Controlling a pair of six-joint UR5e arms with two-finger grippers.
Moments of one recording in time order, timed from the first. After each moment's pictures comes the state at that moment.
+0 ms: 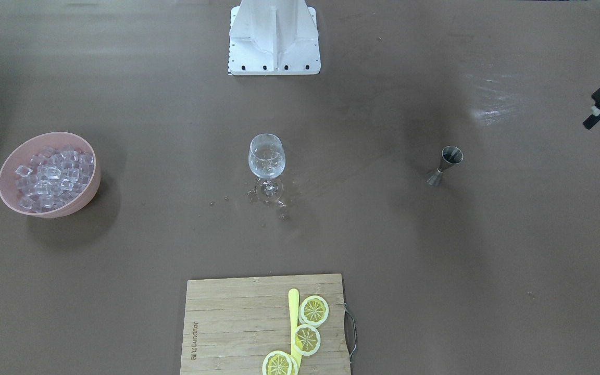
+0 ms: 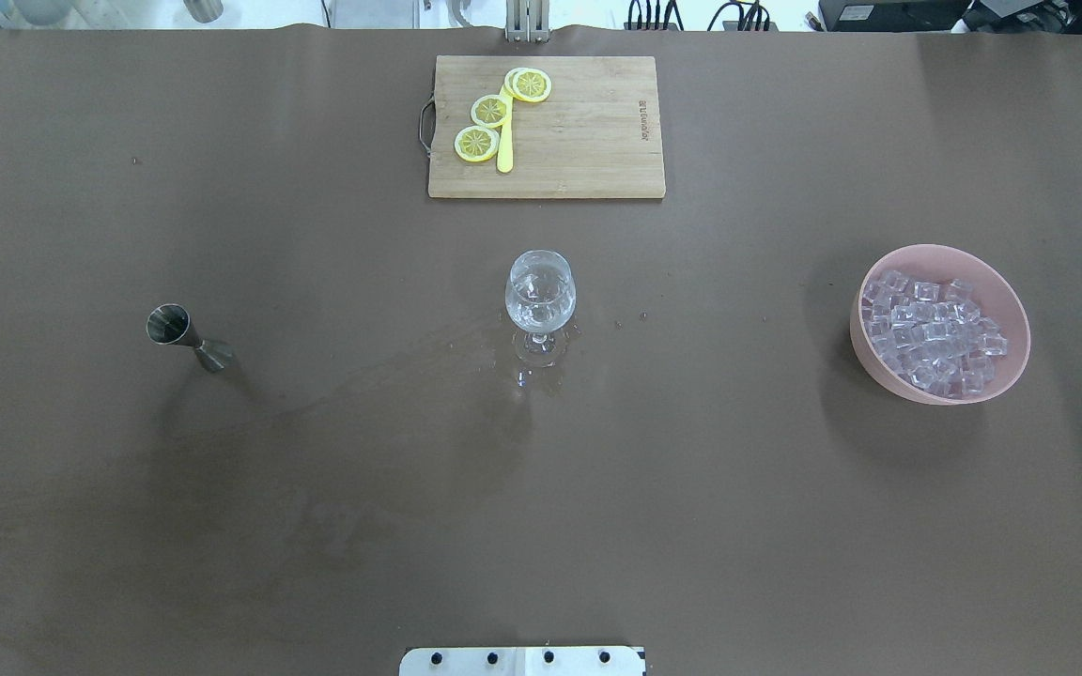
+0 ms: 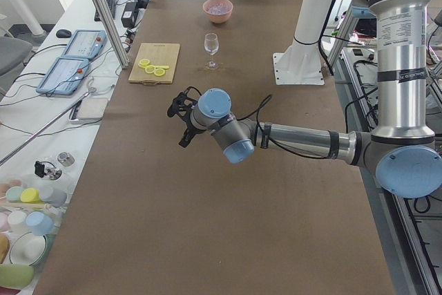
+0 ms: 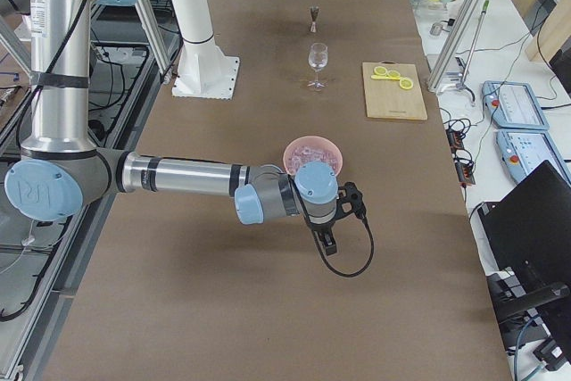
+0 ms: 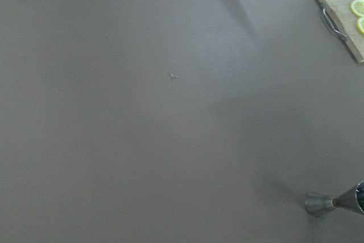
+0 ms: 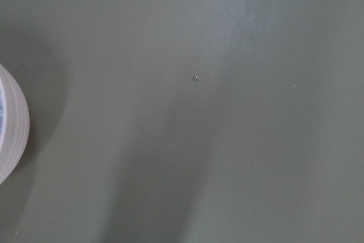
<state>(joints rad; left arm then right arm) -1.30 -1.48 -1.75 -2.49 -2.36 -0.43 1.53 -1.67 1.60 -1.24 2.44 -0.13</state>
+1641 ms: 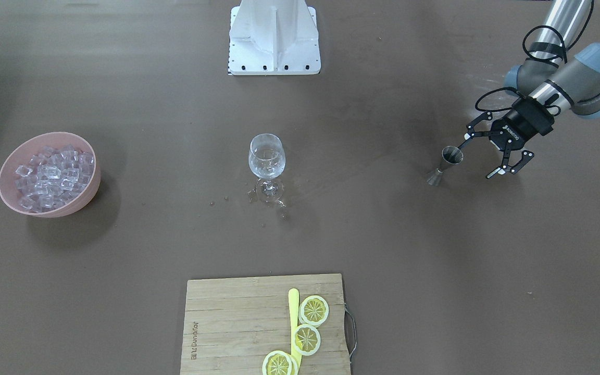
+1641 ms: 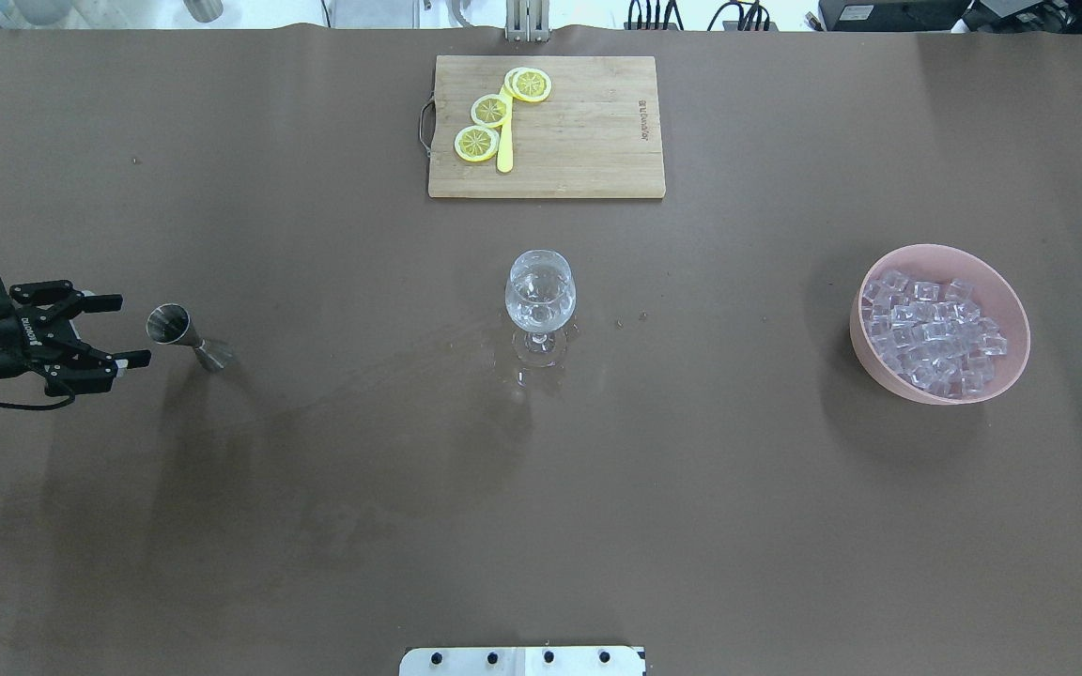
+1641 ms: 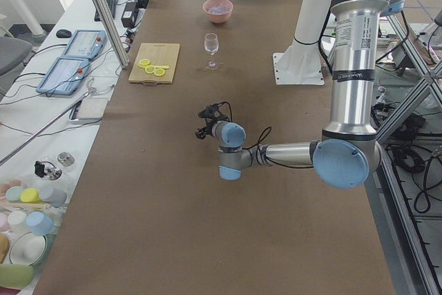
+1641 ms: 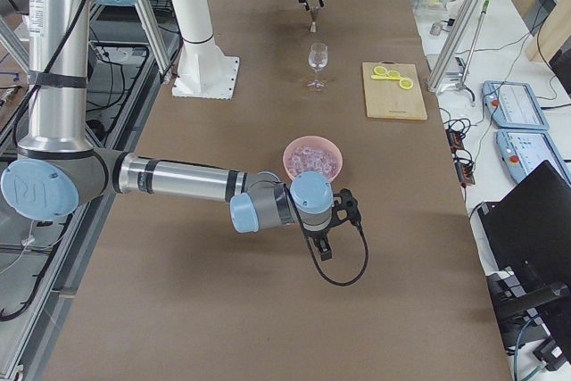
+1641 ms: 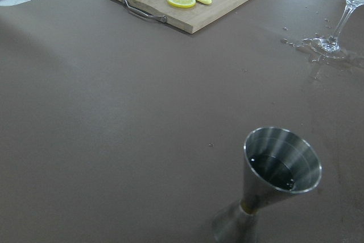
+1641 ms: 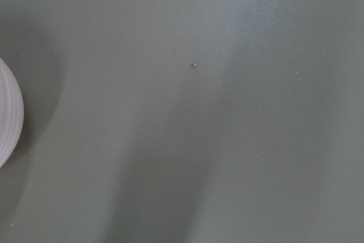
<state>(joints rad) -0.80 -1.59 -1.34 -3.34 -1.96 -0.49 1.53 -1.68 1.58 -1.22 2.45 -0.13</state>
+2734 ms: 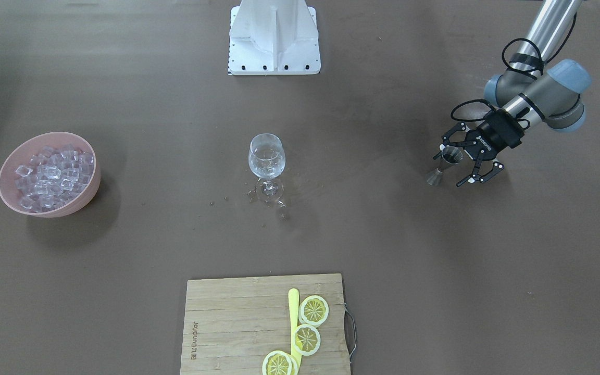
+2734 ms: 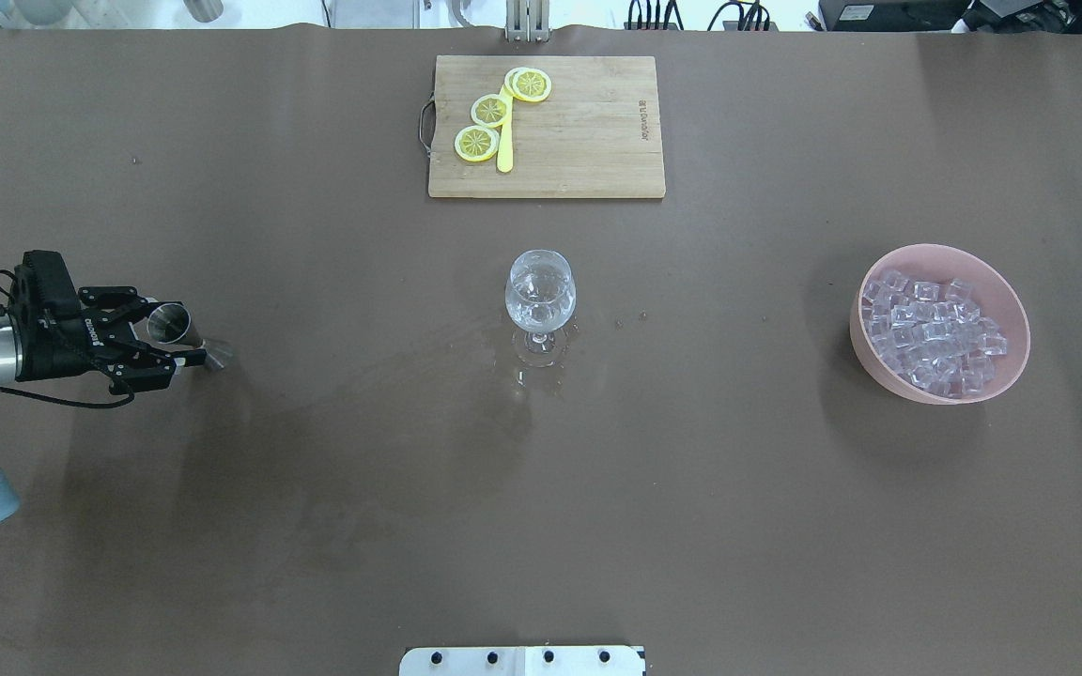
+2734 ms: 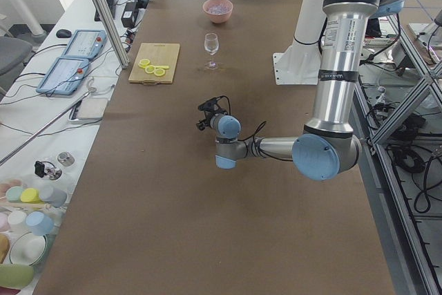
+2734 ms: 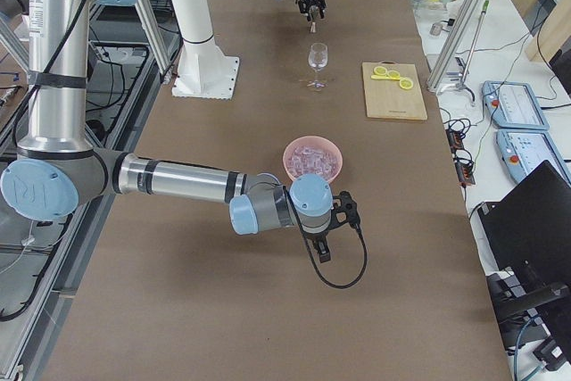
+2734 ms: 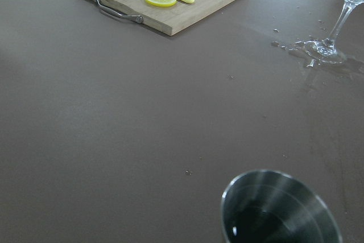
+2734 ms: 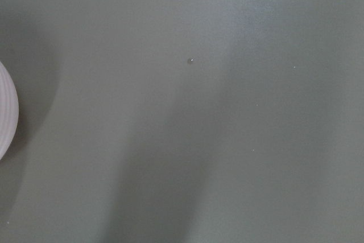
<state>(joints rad) -0.75 -1.67 -1.28 -3.33 -1.95 -0.50 1.53 -1.68 1.57 -1.22 2.45 -0.13</state>
